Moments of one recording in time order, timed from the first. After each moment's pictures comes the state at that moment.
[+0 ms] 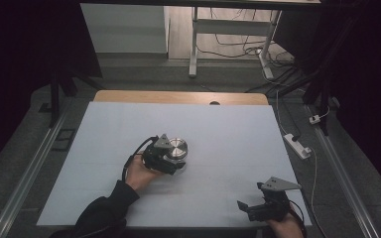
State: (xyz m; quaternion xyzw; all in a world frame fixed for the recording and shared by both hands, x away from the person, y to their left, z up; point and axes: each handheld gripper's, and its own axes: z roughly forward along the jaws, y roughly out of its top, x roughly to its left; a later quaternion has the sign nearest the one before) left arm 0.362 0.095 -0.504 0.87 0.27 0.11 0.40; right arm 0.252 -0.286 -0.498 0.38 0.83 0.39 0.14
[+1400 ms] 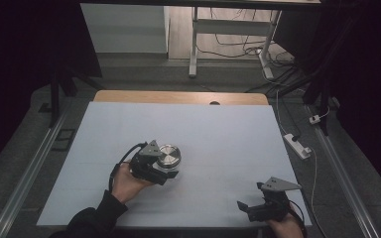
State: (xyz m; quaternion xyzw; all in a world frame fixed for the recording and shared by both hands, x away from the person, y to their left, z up) left arm 0.317 0.117 -0.478 0.87 0.27 0.09 0.41; right arm 0.251 -0.286 -0.497 0.37 0.83 0.40 0.14
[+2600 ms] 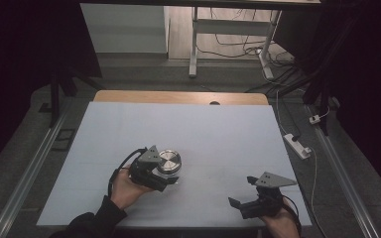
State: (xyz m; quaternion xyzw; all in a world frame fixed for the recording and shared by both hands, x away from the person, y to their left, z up) left arm 0.302 0.115 -0.479 0.87 0.26 0.09 0.42; right arm 0.254 -0.261 -0.476 0.33 0.82 0.45 0.12
